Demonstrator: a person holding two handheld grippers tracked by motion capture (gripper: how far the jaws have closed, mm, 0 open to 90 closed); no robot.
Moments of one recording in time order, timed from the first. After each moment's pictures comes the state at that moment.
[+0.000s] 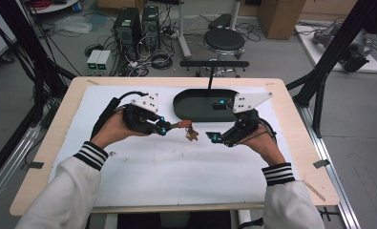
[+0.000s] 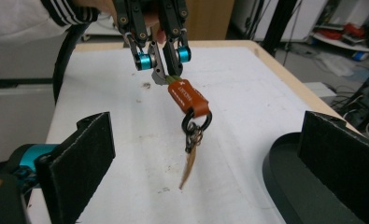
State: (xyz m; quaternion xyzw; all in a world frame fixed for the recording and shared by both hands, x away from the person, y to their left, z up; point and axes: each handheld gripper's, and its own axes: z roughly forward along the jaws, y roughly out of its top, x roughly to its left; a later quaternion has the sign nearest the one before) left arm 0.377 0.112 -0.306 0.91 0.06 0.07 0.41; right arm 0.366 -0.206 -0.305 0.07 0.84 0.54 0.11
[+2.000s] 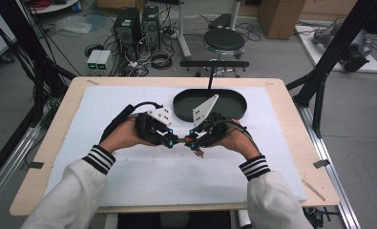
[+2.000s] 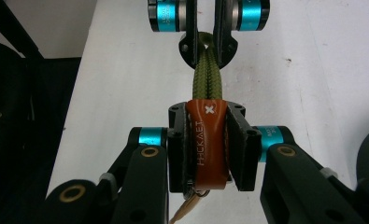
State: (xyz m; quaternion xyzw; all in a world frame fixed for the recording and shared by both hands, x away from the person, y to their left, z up) left arm 0.369 0.084 -0.324 0.93 0.01 0.02 0.36; right arm 0.381 -0.135 -0.334 -0.03 0.94 0.35 0.00
